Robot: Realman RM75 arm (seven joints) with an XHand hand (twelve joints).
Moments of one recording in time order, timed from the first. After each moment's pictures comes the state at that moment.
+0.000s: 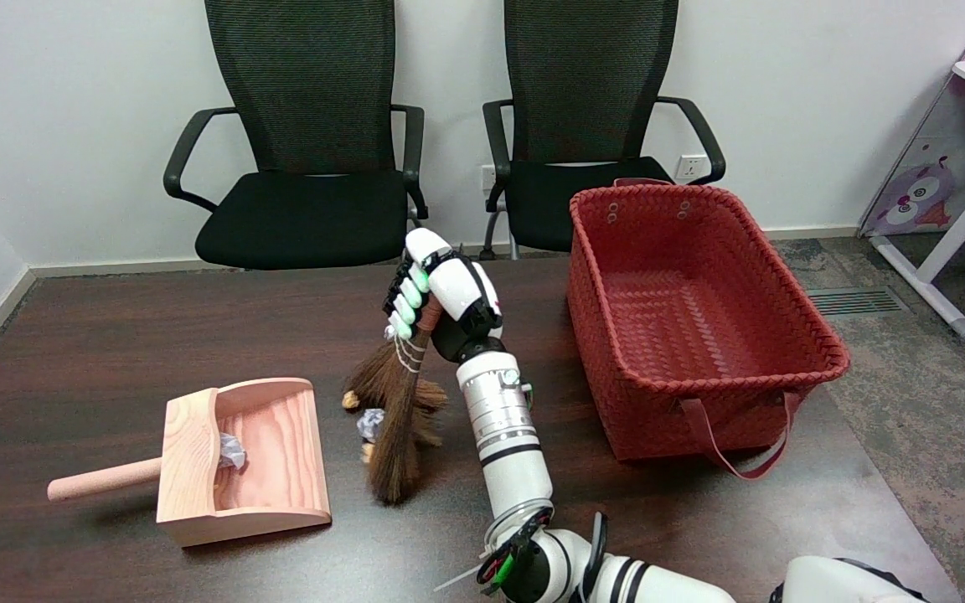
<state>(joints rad) 0.29 -1.61 0.79 -0.91 1.15 -1.01 -1.89</state>
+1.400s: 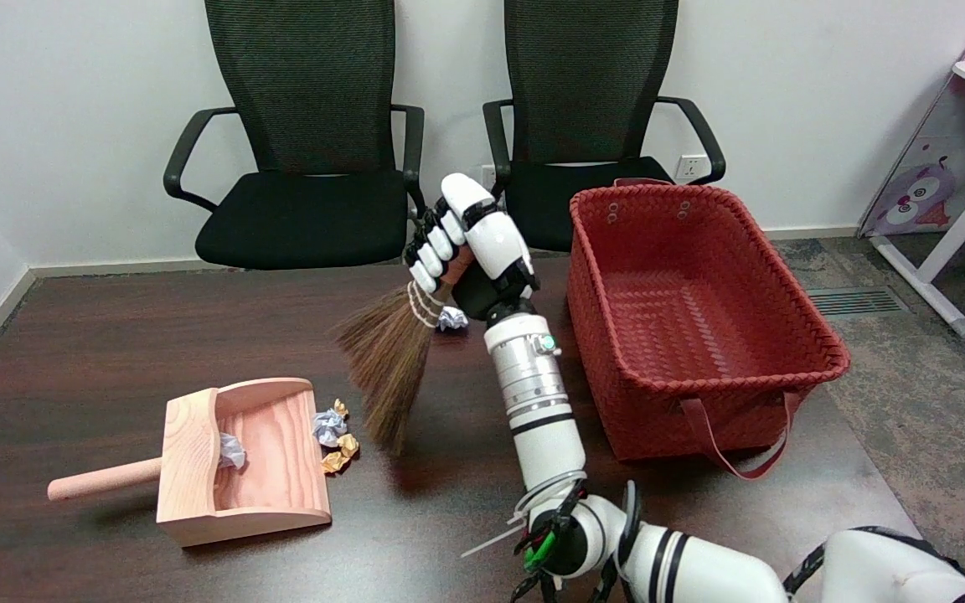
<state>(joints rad) 0.31 -1.47 0.75 -1.08 1.15 -1.04 -1.78</state>
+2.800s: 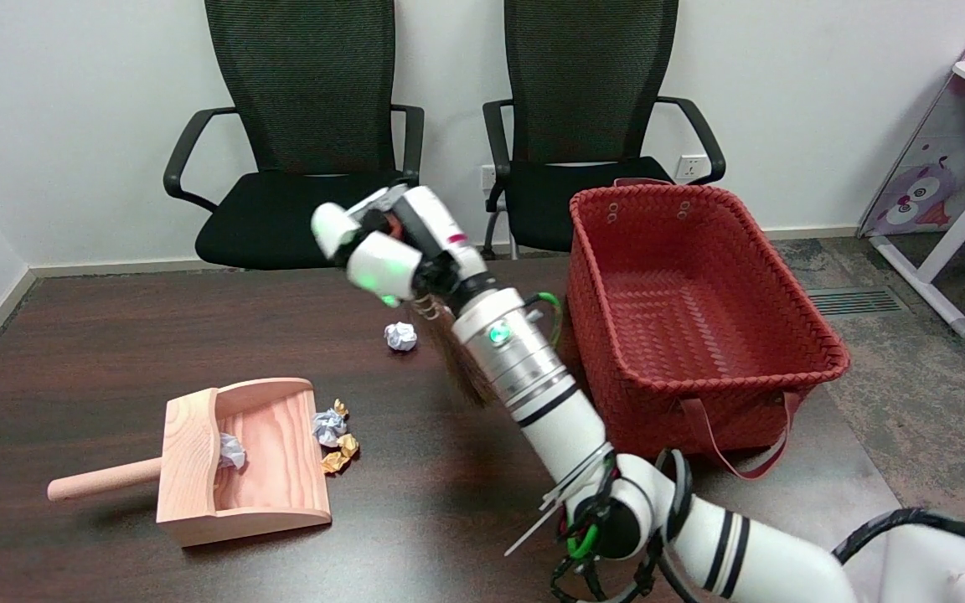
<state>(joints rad) 0.26 -1.32 0.78 -1.43 0.94 -0.69 -2.52</state>
